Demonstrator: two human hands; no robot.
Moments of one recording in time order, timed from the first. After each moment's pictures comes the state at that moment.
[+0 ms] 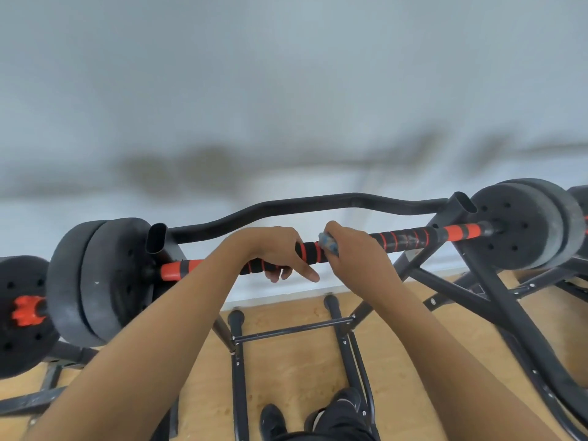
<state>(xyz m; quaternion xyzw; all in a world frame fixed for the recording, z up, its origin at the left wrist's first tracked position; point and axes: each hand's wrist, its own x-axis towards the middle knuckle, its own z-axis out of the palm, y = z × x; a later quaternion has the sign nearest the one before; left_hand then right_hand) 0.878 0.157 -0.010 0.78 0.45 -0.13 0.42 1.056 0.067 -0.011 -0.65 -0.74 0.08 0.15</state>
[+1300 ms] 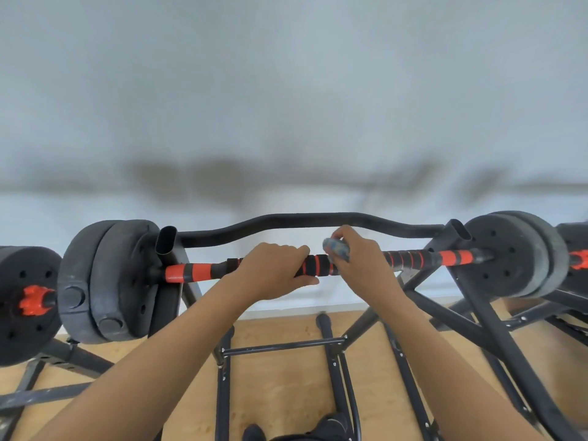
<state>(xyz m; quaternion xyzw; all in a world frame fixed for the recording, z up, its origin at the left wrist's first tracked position) 0.867 0.118 -0.032 0.91 0.42 0.01 0.03 1.066 0.074 -0.001 -0.65 -0.70 0.15 0.25</state>
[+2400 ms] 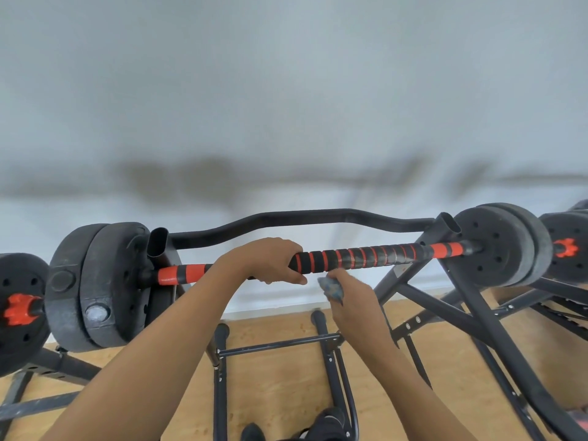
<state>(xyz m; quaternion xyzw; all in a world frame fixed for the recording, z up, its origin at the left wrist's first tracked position) 0.868 0.148 -0.030 0.86 0.43 -0.06 0.27 1.050 0.007 -0.038 -0.70 -0.65 0.19 0.24</state>
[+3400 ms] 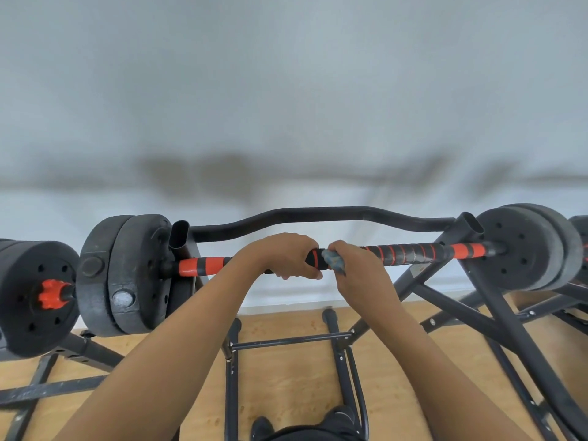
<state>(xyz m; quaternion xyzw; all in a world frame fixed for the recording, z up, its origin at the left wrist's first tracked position) 0.864 0.147 -0.028 0.84 0.44 -0.05 0.31 1.037 0.051 -0.018 -0.66 -0.72 0.11 0.18</state>
